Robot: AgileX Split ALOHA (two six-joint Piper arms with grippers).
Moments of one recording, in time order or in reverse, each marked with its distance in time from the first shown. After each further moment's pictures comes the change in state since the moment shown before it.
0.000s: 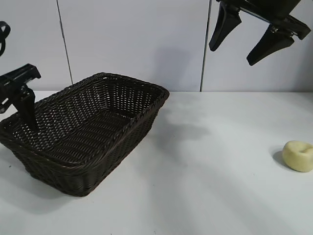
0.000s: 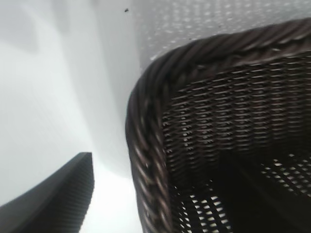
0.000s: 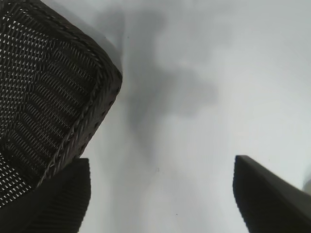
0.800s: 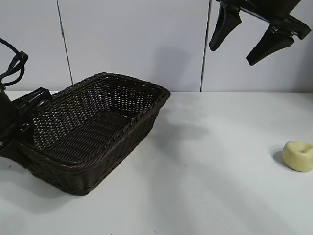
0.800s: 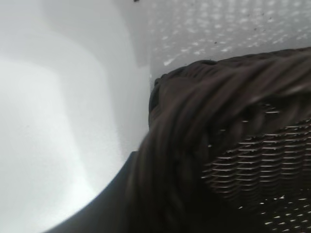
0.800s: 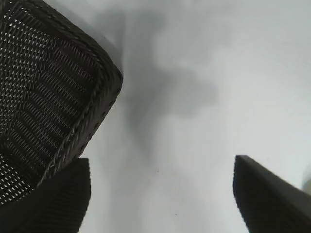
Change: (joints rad) left arm 0.000 0.103 0.000 -0.061 -0.083 -0.008; right arm 0.000 0.000 0.000 -0.003 0.000 0.000
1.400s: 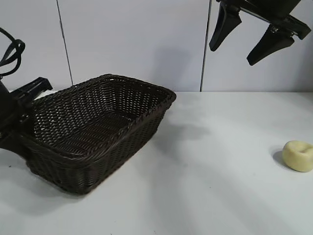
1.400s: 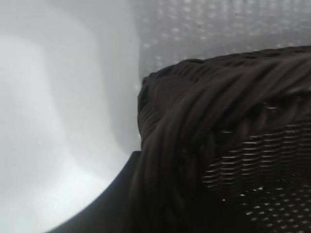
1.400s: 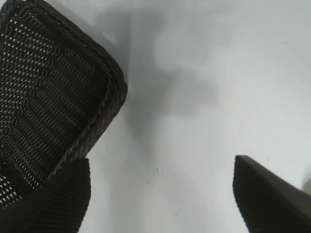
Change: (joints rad) left arm 0.000 -0.086 0.000 -0.104 0.057 0.120; right arm 0.000 0.000 0.000 0.000 0.000 0.000
